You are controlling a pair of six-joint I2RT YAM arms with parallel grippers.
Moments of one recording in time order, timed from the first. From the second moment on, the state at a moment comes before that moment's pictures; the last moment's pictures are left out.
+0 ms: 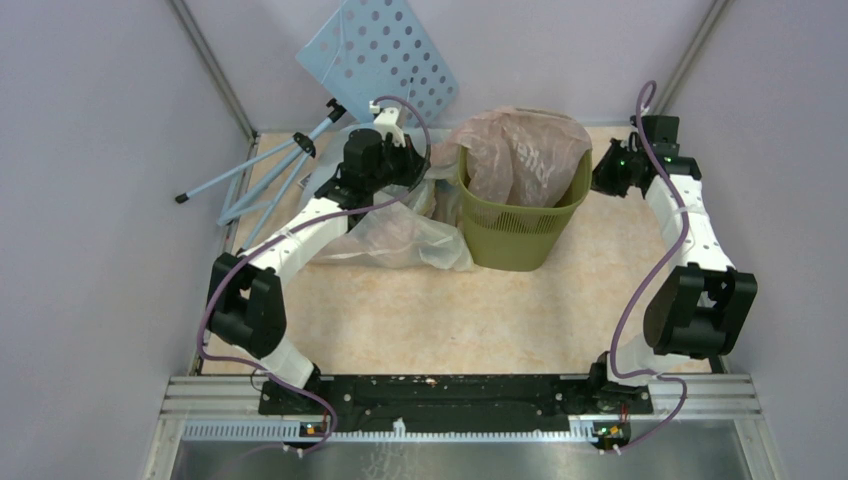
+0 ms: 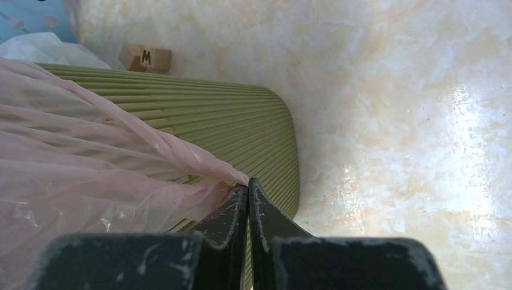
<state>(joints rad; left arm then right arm) -0.44 1.61 1.25 0.08 0.22 -0.35 -0.13 1.54 1.39 -0.66 -0.30 0.41</state>
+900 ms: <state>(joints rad) -0.44 1.43 1.27 -0.08 0.07 -0.39 -0.13 1.32 1.54 -0.69 -0.10 0.26</state>
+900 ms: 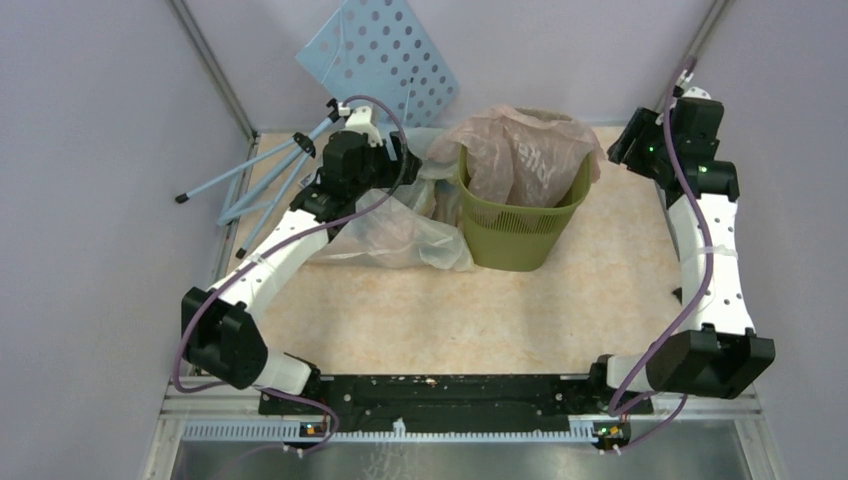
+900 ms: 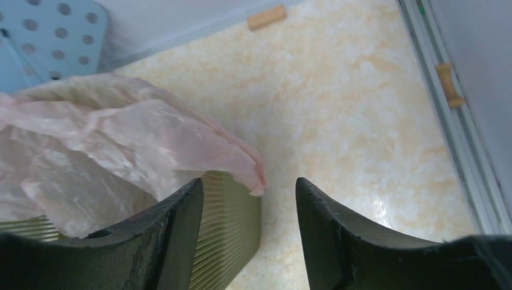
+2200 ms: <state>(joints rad) -0.44 2.10 2.09 -0.03 0.54 -0.26 0.26 1.67 1.82 -0.54 -0.38 -0.50</state>
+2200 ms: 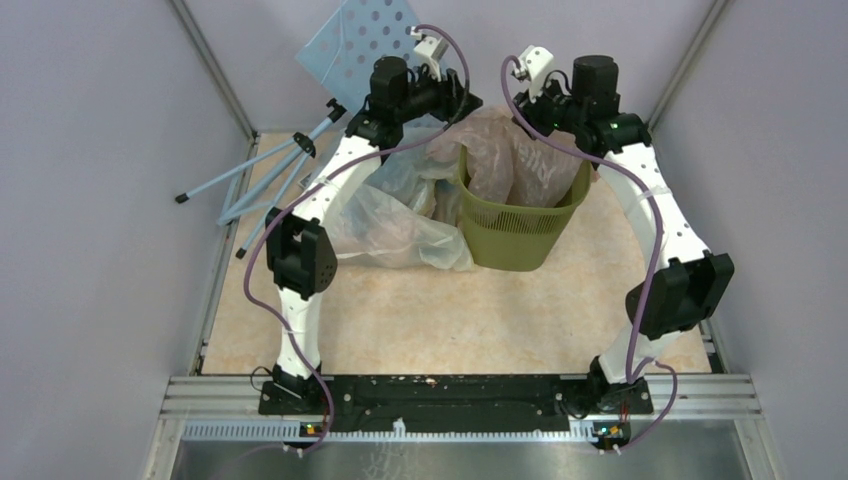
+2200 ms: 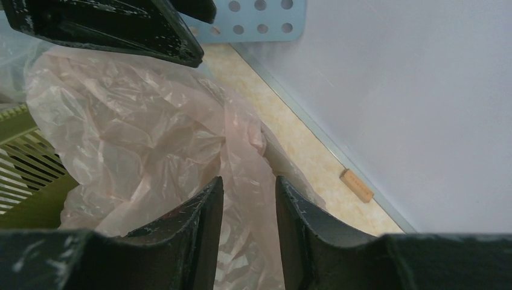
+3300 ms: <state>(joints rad) -0.44 2.10 2.07 -0.05 0.55 -0.34 0.29 1.44 1.62 -0.57 -0.53 -0.41</state>
